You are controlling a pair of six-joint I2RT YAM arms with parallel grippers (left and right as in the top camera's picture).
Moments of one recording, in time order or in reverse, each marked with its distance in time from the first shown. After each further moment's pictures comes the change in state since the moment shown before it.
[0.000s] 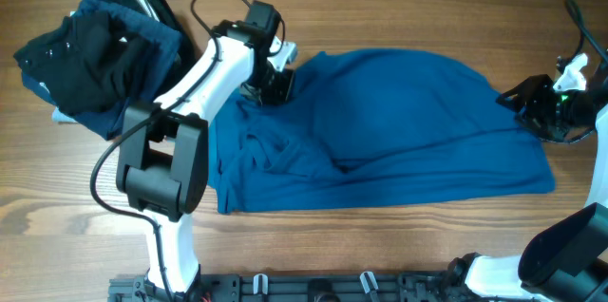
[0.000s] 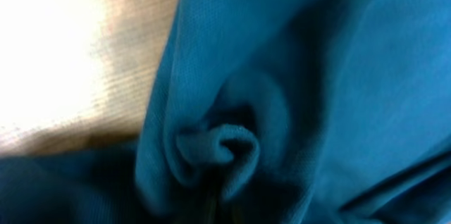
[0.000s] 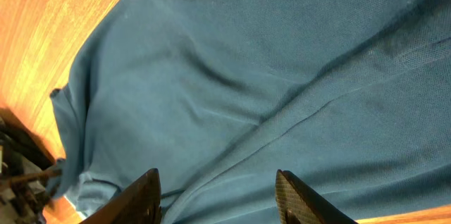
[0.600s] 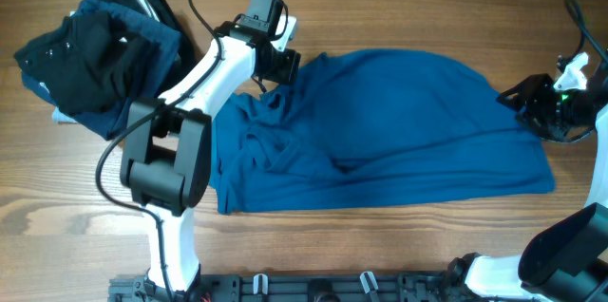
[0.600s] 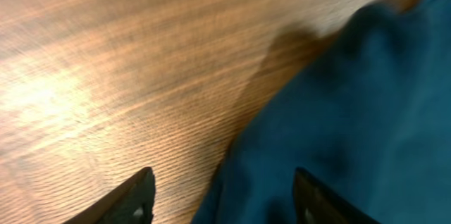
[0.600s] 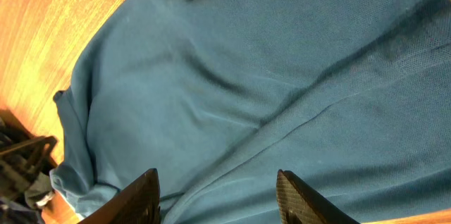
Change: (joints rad) left arm 0.011 0.045 0.012 0.298 -0.118 0.011; right arm 0.000 0.000 0.000 0.011 0.000 0.000
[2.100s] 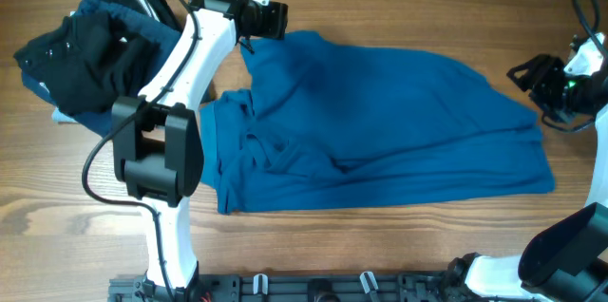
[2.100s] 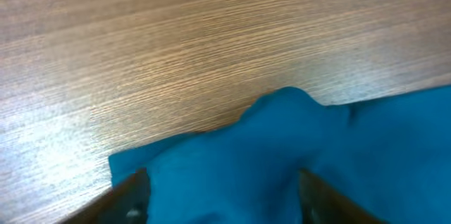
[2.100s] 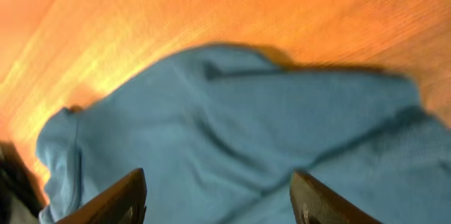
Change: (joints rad) left arm 0.087 0.034 0.254 0.008 0.007 -0.003; right arm 0.000 0.000 -0.002 0.231 0.000 0.007
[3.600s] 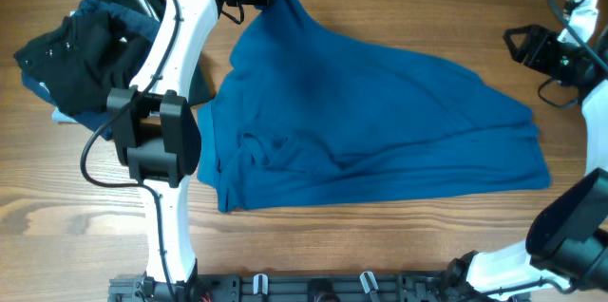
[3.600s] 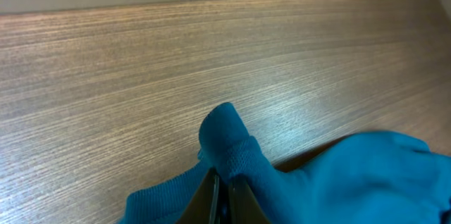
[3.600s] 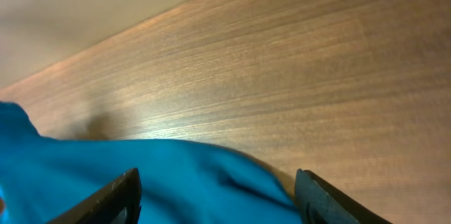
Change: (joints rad) left arm 0.078 0.128 0.283 -0.019 0.317 -0.047; right arm 0.045 0.134 -0.003 0.422 -0.145 -0.189
